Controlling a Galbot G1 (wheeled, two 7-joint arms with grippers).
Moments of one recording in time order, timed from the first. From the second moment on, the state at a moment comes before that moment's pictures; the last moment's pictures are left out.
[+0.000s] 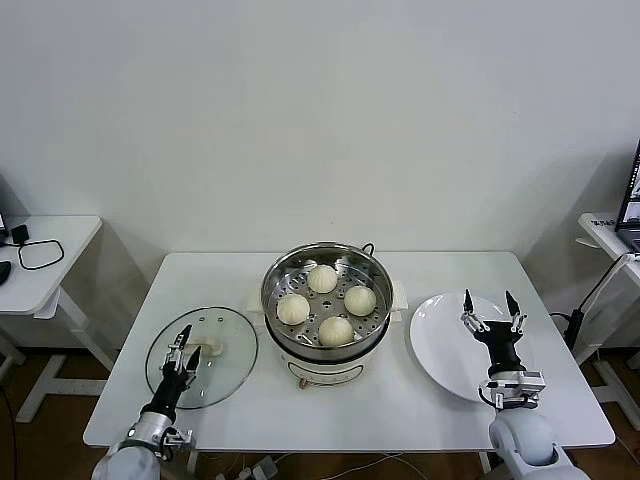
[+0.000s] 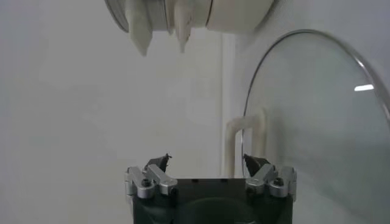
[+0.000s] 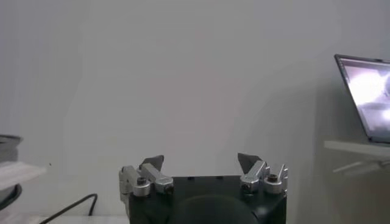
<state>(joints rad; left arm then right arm) 1.34 -1.23 -0.53 -1.51 1.24 -0.13 -0.27 -1.24 1.06 0.44 1.56 0.42 0.36 0.20</state>
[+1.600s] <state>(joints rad) 1.22 -1.24 -0.50 -1.43 1.18 -0.12 -0.22 -1.26 1.10 0.46 1.56 0.40 0.36 0.19</state>
